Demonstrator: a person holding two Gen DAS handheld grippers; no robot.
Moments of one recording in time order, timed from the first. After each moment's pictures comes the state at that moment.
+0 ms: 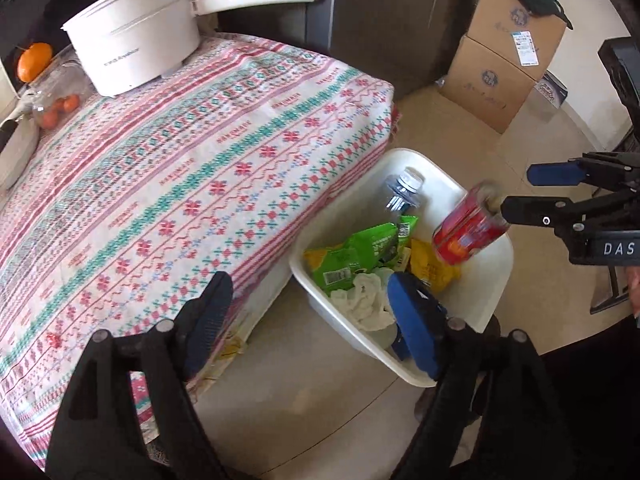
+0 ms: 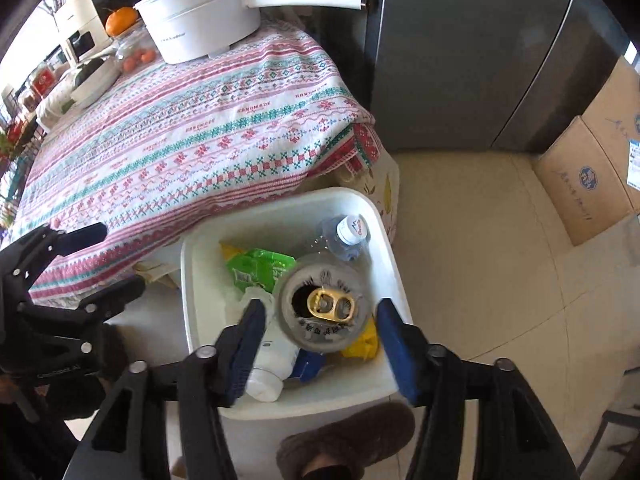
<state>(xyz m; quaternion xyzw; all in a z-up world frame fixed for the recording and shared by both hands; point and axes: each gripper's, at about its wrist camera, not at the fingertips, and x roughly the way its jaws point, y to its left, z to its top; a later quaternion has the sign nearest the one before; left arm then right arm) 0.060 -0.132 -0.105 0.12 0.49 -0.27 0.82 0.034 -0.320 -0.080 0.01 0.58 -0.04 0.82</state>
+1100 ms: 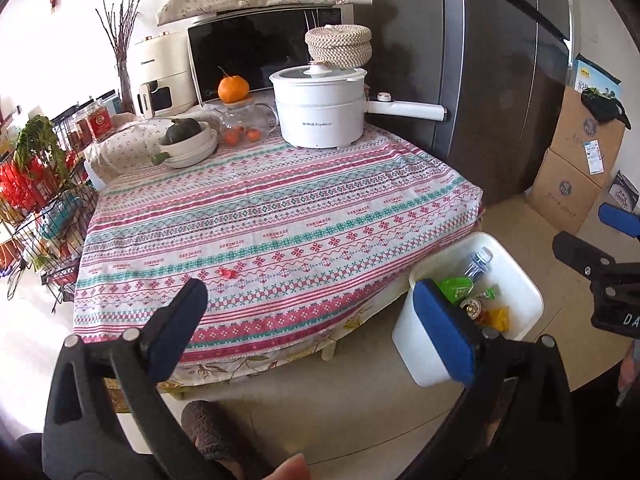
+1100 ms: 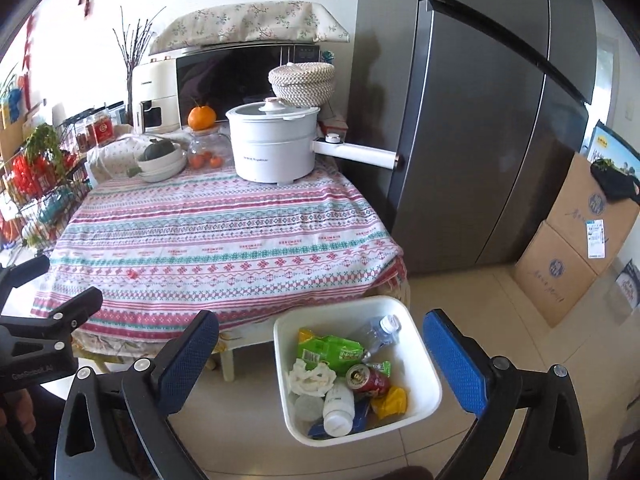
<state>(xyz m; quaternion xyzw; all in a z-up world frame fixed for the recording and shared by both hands) -0.027 0.012 -0.022 0.04 0.35 -0.08 0.93 -0.060 -0.200 0.011 -0.06 0.36 -0.05 0.93</state>
